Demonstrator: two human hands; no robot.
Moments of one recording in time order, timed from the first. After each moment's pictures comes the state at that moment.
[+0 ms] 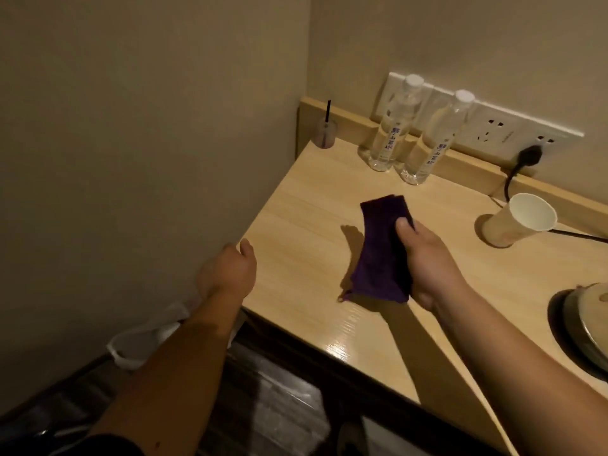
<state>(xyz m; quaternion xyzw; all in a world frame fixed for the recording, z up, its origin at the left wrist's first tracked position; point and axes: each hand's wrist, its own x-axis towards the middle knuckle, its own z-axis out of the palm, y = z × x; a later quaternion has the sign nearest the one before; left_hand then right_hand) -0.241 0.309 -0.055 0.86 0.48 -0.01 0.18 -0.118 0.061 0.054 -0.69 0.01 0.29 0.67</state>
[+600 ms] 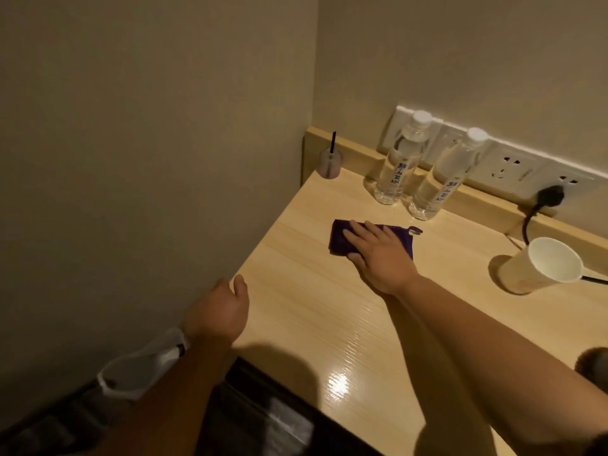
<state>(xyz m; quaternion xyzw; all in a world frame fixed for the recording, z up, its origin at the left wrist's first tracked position) -0.242 0.315 -0.074 0.85 0.49 -0.01 0.16 -0.001 0.109 -0.044 -0.88 -0.47 0.10 0.03</state>
